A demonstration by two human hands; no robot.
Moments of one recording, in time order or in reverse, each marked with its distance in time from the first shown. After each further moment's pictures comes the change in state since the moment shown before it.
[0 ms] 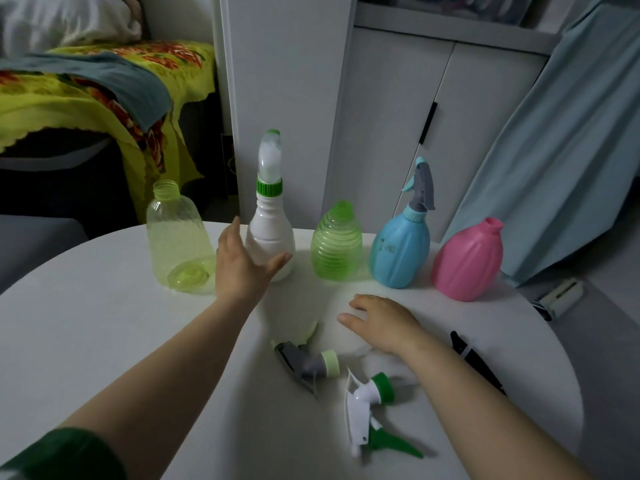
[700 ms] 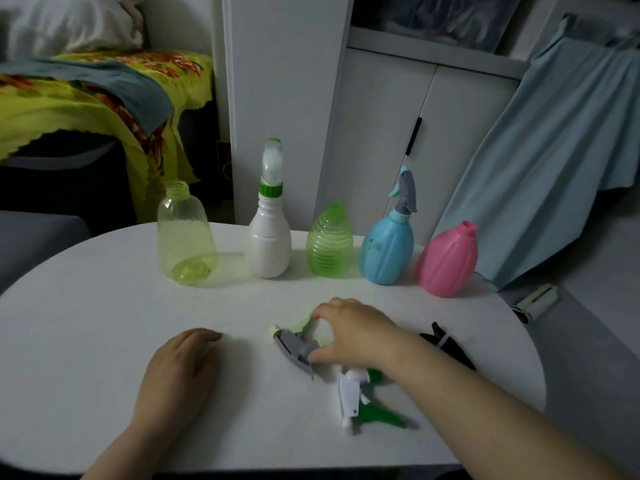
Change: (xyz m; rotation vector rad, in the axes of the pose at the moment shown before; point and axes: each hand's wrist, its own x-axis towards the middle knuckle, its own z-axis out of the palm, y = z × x) left_hand -0.116 -0.039 -0.087 0.293 -0.244 0.048; right_hand -0.064 -0.063 -0.020 -0.284 -0.144 -0.214
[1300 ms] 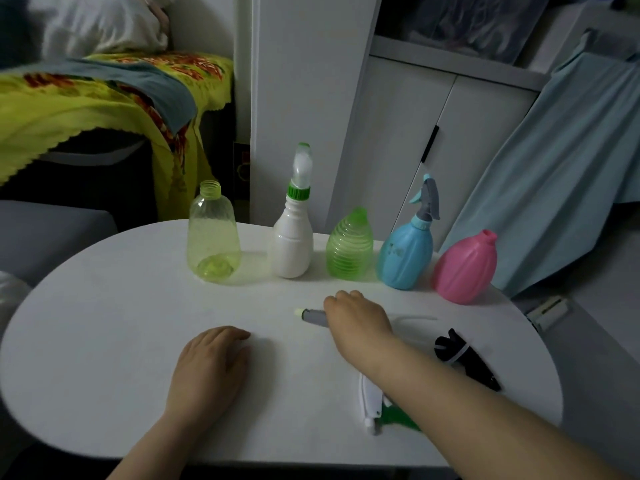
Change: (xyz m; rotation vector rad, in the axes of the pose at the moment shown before) left_hand -0.001 -0.007 -0.001 -0.003 -0.005 0.020; right_hand 0.015 -0.039 0.004 -0.276 0.158 0.058
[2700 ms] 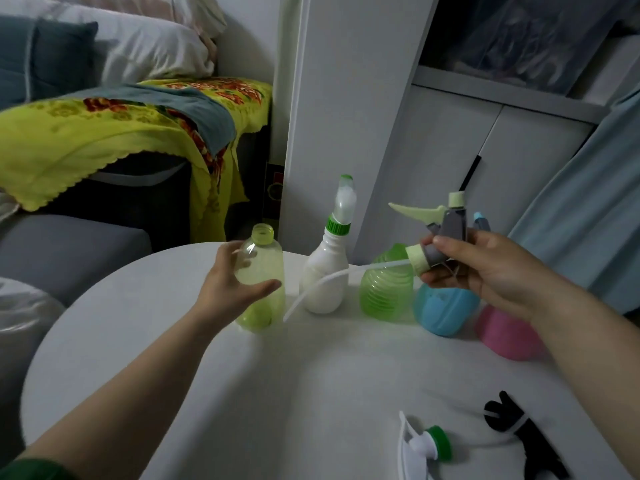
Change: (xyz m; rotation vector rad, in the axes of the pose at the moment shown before) left_hand 0.130 -0.007 -0.038 -0.497 0.192 -0.037; right_hand 0.029 0.082 -0.095 1.493 0.179 -0.003
